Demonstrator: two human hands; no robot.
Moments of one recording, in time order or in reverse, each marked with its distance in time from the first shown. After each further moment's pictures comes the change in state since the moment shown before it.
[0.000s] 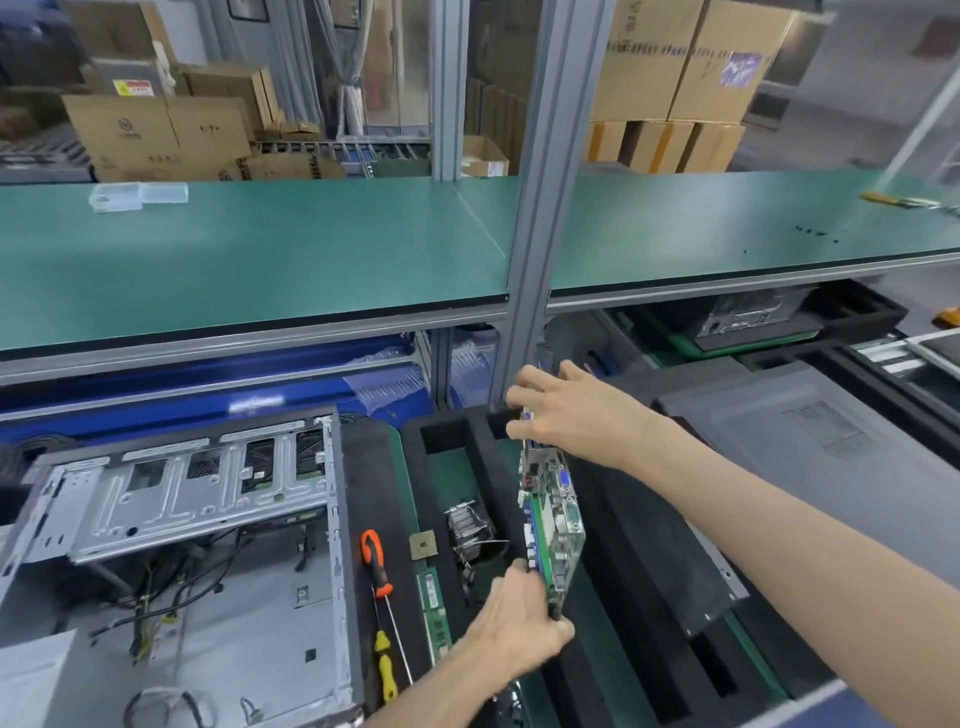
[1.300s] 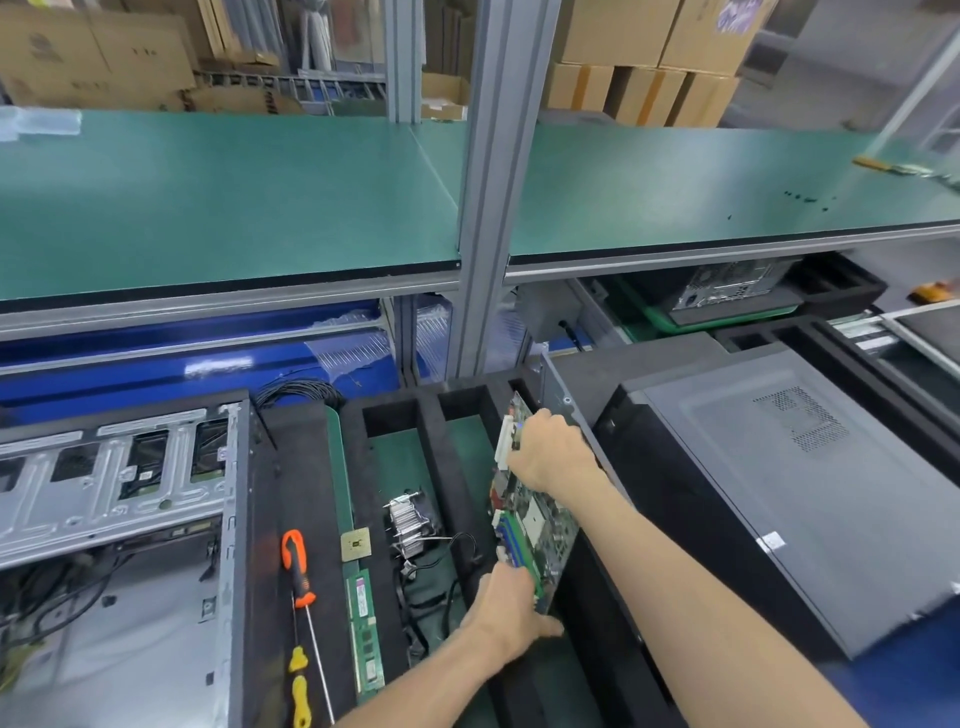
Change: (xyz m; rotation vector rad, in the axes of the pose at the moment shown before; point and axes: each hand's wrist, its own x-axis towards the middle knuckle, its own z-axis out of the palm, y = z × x) left_hand 0.085 0.024 0.068 0.190 -0.203 -0.082; right_hand 0.005 -0.010 0.114 0.829 -0.362 0.883
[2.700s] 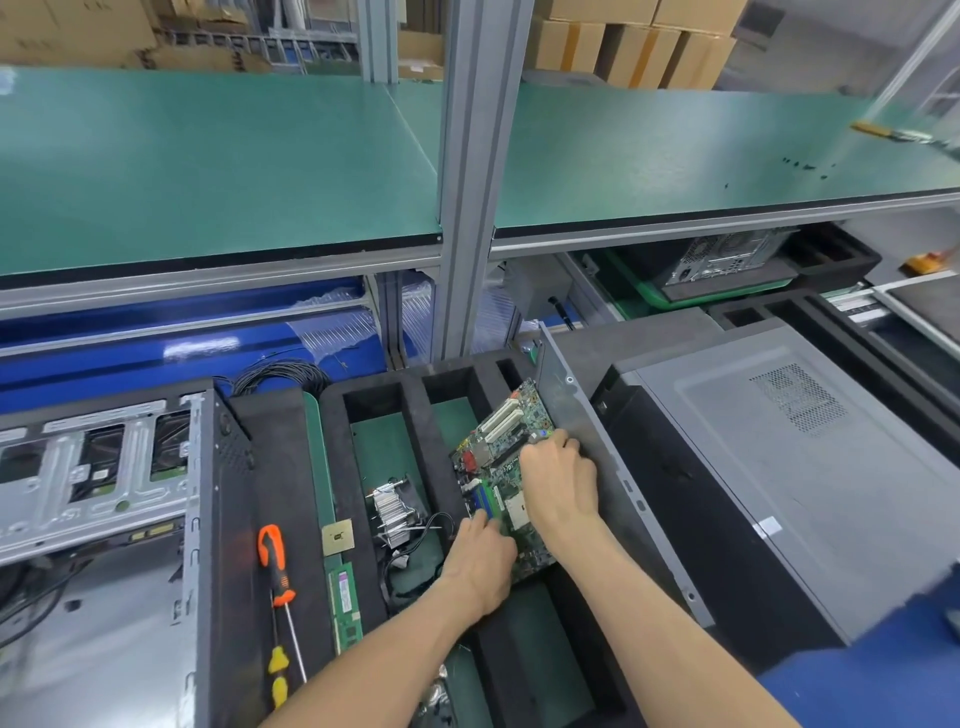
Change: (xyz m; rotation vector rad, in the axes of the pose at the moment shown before) left_hand 0.046 -0.021 -0.004 0.588 0.160 0.279; right_hand -0.013 0.024 0.061 -0.376 0.201 0.040
